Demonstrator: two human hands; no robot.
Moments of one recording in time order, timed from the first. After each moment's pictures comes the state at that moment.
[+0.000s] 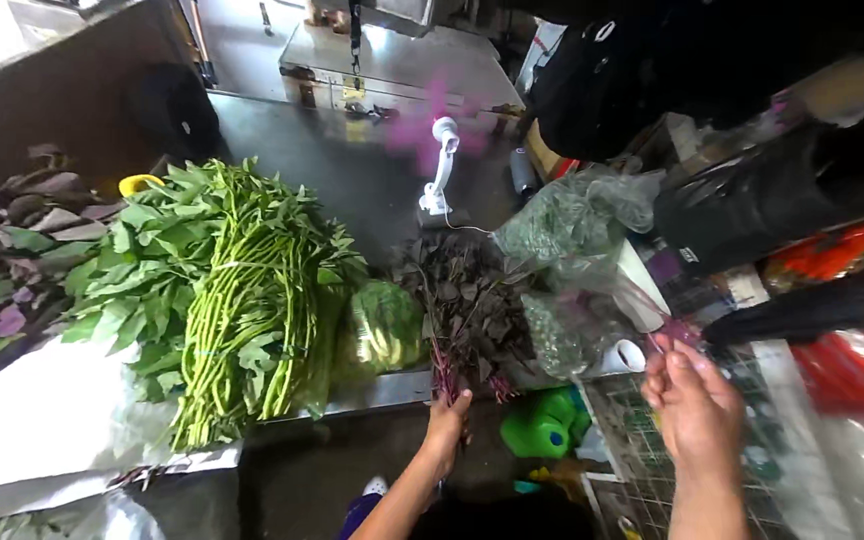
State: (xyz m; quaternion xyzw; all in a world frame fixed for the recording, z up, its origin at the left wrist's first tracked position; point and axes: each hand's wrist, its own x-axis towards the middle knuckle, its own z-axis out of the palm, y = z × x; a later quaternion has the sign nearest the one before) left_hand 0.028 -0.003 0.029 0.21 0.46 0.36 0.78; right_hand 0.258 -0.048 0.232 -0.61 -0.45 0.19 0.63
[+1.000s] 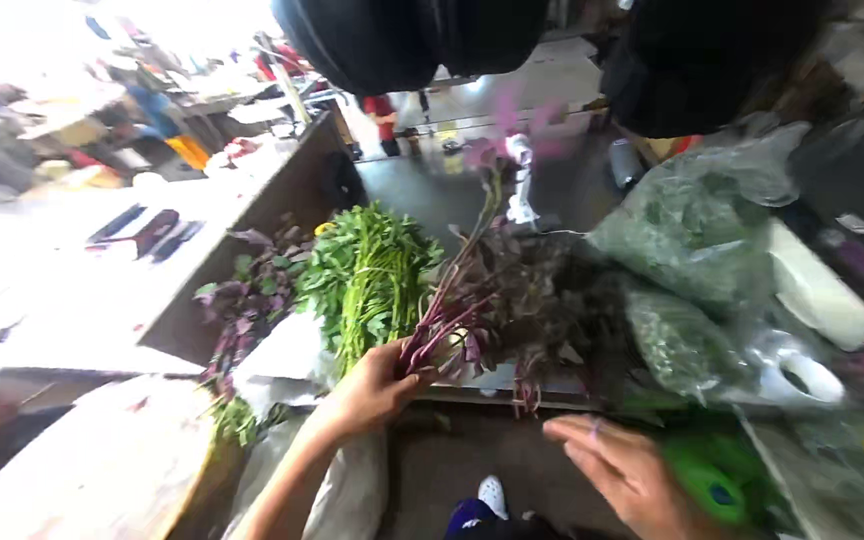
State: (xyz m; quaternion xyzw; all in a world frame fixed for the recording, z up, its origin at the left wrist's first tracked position) left_hand -0.166 -0.048 0.290 0.70 0.53 0.26 0.40; right_hand 0.164 -0.103 0.183 -0.36 -0.76 0.29 0.46
